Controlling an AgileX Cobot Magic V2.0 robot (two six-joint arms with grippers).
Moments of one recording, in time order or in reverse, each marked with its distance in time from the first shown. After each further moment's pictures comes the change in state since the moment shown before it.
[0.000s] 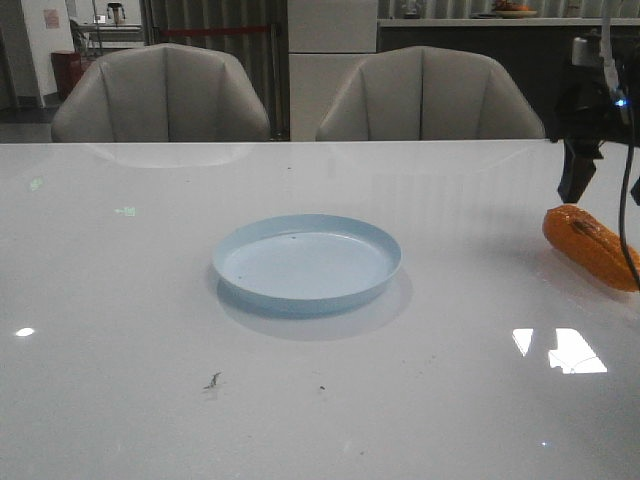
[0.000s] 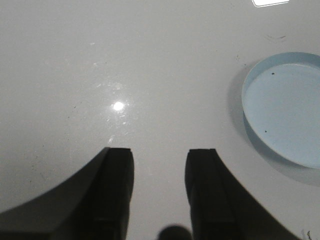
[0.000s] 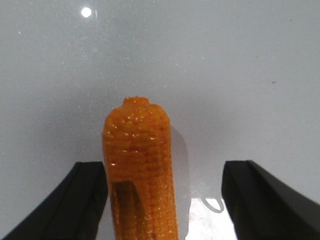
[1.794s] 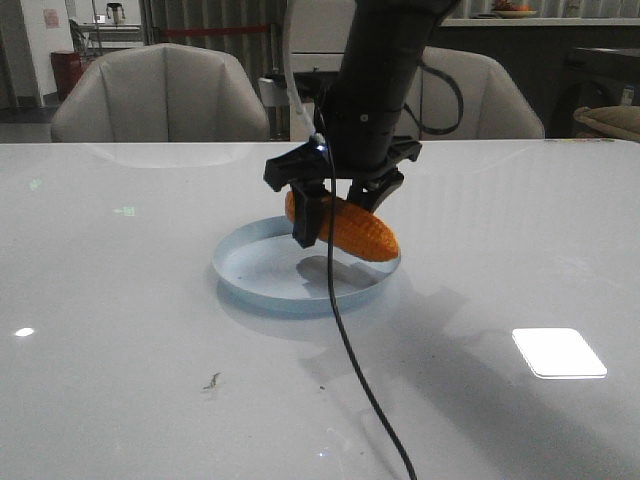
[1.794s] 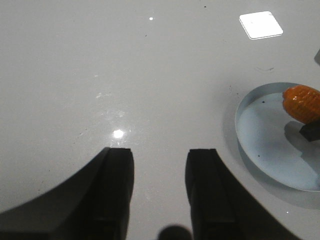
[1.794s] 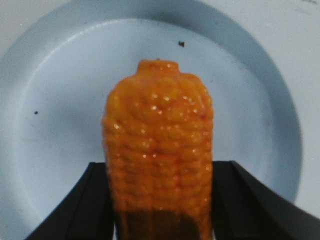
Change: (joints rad) left arm 0.000 -0.059 0.009 0.002 -0.059 0.000; right arm 0.532 0.278 -0.427 0.018 0.233 -0.130
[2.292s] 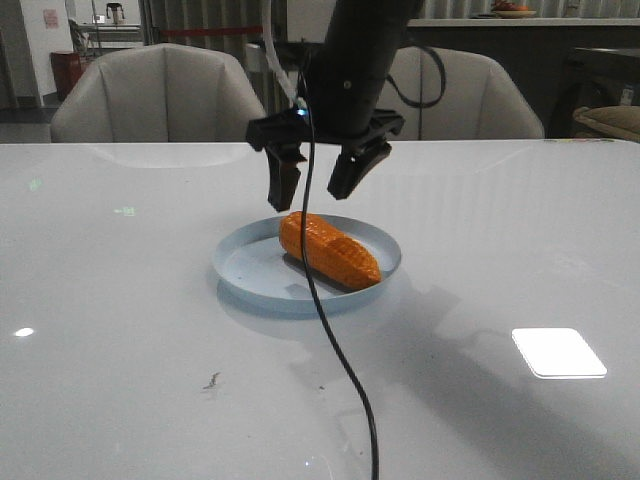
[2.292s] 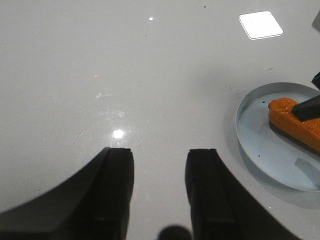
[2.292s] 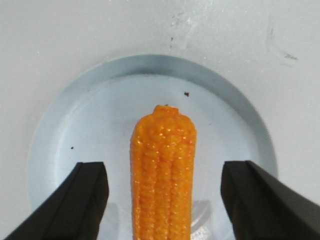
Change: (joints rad) left arm 0.000 0.000 0.000 0.000 0.000 0.000; right arm -0.009 0.036 -0.233 0.039 0.144 0.000
